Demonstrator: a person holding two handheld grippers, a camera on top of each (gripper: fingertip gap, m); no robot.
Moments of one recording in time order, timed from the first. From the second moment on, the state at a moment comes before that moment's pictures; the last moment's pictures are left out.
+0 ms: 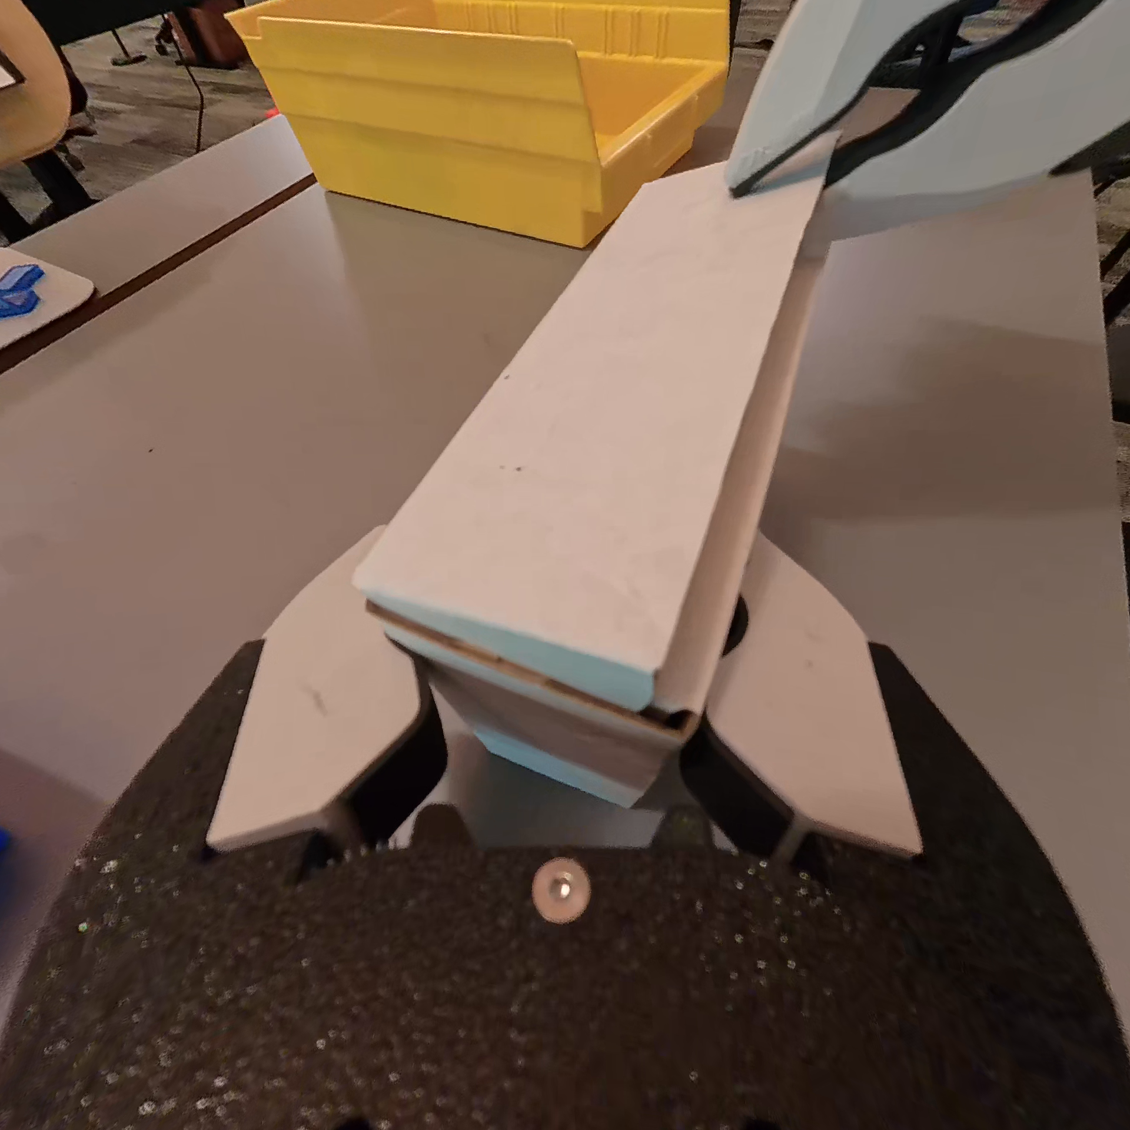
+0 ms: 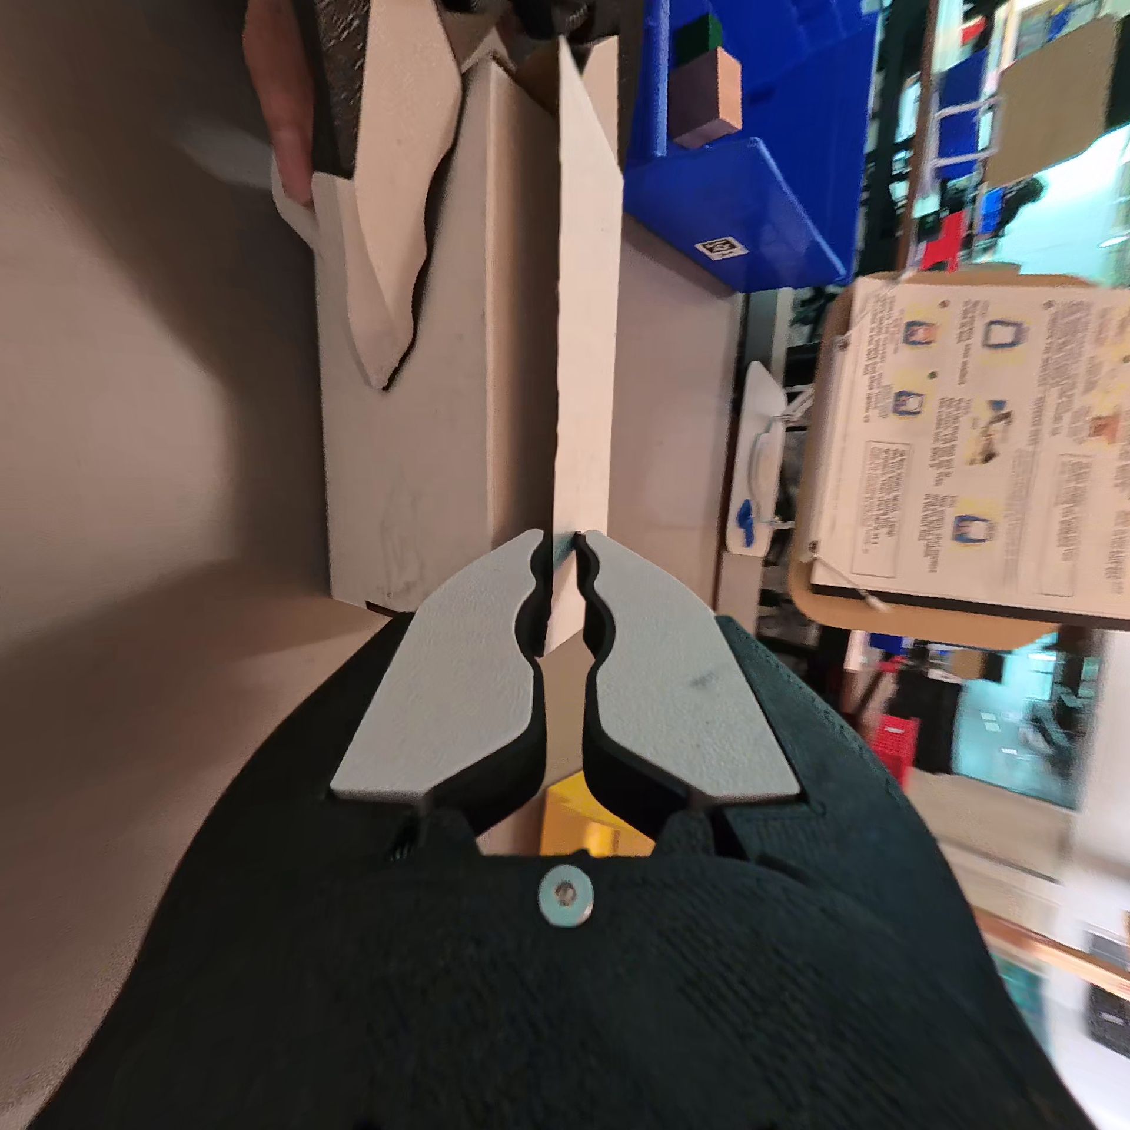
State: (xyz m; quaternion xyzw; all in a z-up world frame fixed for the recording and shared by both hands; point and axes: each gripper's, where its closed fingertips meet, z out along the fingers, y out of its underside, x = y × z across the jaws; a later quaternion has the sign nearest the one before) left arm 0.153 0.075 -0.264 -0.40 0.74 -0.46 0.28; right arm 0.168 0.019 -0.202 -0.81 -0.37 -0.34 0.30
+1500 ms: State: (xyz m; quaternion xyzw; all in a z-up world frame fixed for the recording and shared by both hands) left arm 0.162 0.076 -0.268 -0.41 0.74 -0.43 0.30; right arm 0.151 0.055 -0.186 -0.72 -0.43 -0.41 0.35
